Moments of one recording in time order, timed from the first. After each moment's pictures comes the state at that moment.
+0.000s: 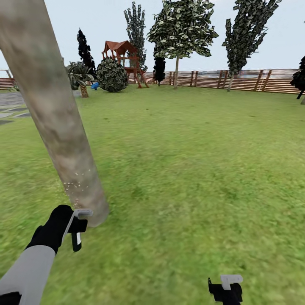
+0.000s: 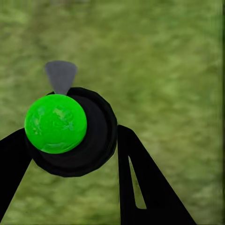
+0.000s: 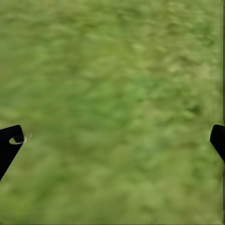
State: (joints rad) left arm -0.74 0.14 0.19 -0.79 -0.31 1.01 -0.24; right arm -0.46 -0.07 0.22 -0.07 -0.11 -0.45 -0.19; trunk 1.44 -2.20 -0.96
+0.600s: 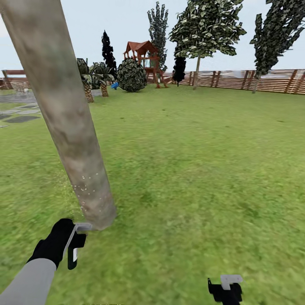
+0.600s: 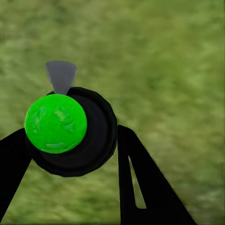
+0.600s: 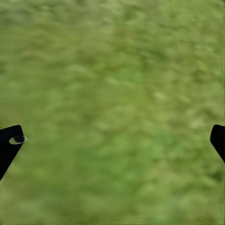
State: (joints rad) left arm -0.67 0.11 0.23 -0.75 -0.31 0.98 -0.15; right arm -0.46 -0.07 0.22 -0.07 -0.12 -0.45 -0.19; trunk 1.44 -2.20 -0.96
